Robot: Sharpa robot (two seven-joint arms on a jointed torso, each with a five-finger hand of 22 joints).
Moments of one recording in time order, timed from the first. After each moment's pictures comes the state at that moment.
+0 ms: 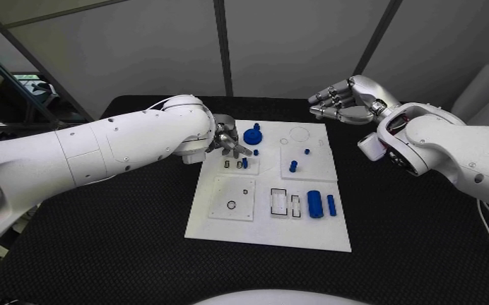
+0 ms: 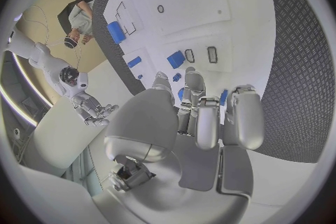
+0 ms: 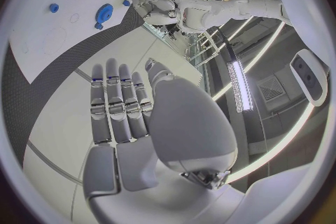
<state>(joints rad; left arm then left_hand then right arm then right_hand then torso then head) 1.30 -0.64 -0.06 1.34 -1.07 0.16 -0.52 1.24 0.08 -0.22 0.29 0.13 0.96 0.09 0.42 0.42 1.15 0.02 0.97 0.82 1.47 -0.04 1.54 1.31 0.08 1.46 0.05 1.37 1.24 1.22 -0.87 0.06 1.50 -0.83 -0.32 0.16 1.48 -0.09 0.16 0.22 0.24 1.00 0.20 0.07 0.07 1.20 0.13 0.07 0.08 1.22 0.09 0.07 0.29 0.18 0.92 0.21 0.28 0.10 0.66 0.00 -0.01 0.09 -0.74</state>
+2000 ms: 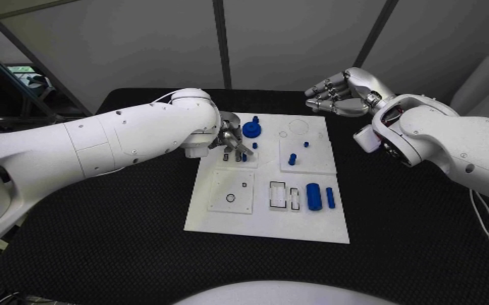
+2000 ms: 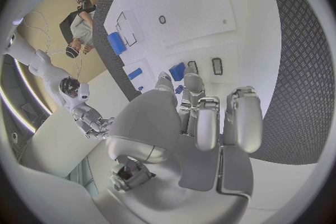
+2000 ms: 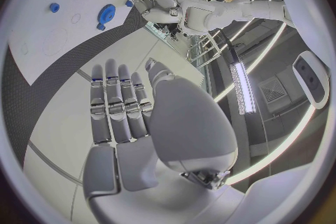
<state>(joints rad) 1.30 -0.59 -0.06 1.31 -1.08 0.25 -0.53 1.28 0.12 -0.22 0.27 0.13 0.94 0.08 0.48 0.51 1.15 0.01 1.00 0.86 1.47 -0.05 1.57 1.31 0.08 1.46 0.05 1.41 1.31 1.22 -0.85 0.06 1.48 -0.85 -0.32 0.14 1.47 -0.09 0.16 0.22 0.26 0.99 0.20 0.07 0.07 1.20 0.14 0.07 0.07 1.21 0.10 0.07 0.28 0.18 0.92 0.21 0.25 0.09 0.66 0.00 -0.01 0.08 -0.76</state>
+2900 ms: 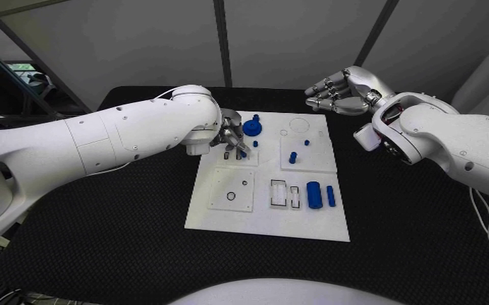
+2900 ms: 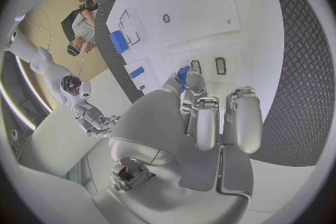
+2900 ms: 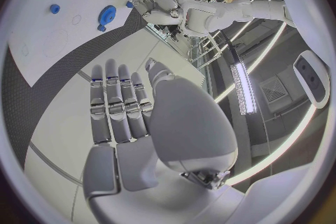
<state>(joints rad) 1.30 -0.59 -0.06 1.31 -1.06 0.26 -0.53 1.44 0.14 0.00 0.19 0.14 0.90 0.07 0.48 0.55 1.14 0.00 0.97 0.83 1.46 -0.06 1.57 1.31 0.08 1.47 0.05 1.41 1.31 1.22 -0.84 0.06 1.47 -0.85 -0.31 0.14 1.47 -0.09 0.16 0.22 0.26 0.99 0.20 0.07 0.07 1.20 0.14 0.07 0.07 1.21 0.10 0.07 0.28 0.18 0.92 0.22 0.25 0.09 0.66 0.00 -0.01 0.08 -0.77</state>
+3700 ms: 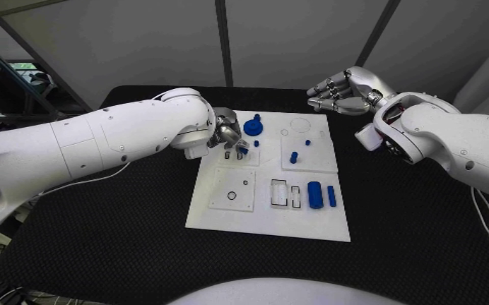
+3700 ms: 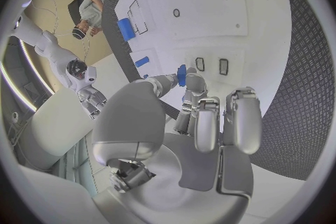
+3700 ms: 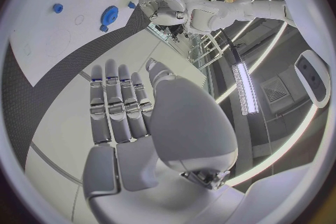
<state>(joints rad) 1.30 -0.65 -0.06 1.37 -0.95 0.13 -0.52 1.17 -0.13 0.65 0.16 0.20 0.91 0.07 0.55 0.66 1.19 0.01 0.99 0.86 1.46 -0.06 1.57 1.31 0.08 1.47 0.05 1.42 1.31 1.22 -0.84 0.06 1.46 -0.85 -0.30 0.13 1.46 -0.09 0.16 0.22 0.26 0.99 0.20 0.07 0.07 1.20 0.14 0.07 0.07 1.20 0.10 0.07 0.27 0.18 0.92 0.22 0.24 0.08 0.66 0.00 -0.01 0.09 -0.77</state>
